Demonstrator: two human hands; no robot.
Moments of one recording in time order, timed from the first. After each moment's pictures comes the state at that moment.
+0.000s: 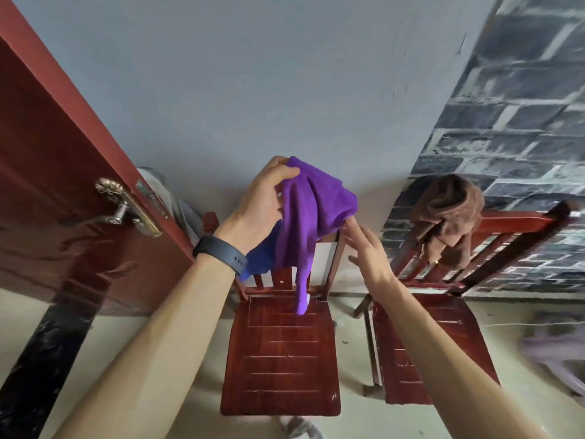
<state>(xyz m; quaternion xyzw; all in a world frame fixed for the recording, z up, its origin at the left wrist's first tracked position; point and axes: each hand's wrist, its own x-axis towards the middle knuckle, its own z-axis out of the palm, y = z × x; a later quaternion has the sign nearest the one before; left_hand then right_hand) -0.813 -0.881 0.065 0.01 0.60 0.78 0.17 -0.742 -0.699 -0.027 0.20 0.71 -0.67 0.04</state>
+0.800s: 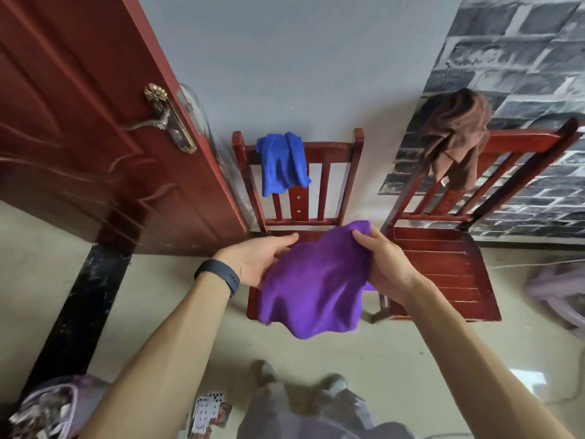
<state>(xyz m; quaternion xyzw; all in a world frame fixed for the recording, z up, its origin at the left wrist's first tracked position) -0.593 -0.962 -0.034 -0.21 0.60 0.55 0.53 -0.543 -0.730 -0.048 0.23 0.51 -0.80 0.19</state>
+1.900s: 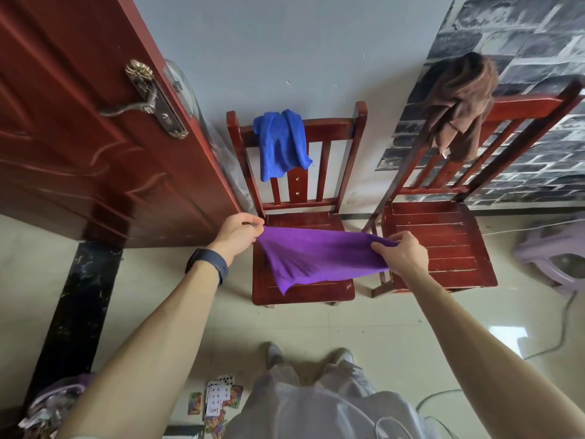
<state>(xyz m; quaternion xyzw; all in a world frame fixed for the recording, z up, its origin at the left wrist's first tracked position) -0.626 -1.026 -0.088 -0.17 0.81 0.50 0.24 -0.538 -0.716 -0.126 0.40 0.83 -0.36 0.13</state>
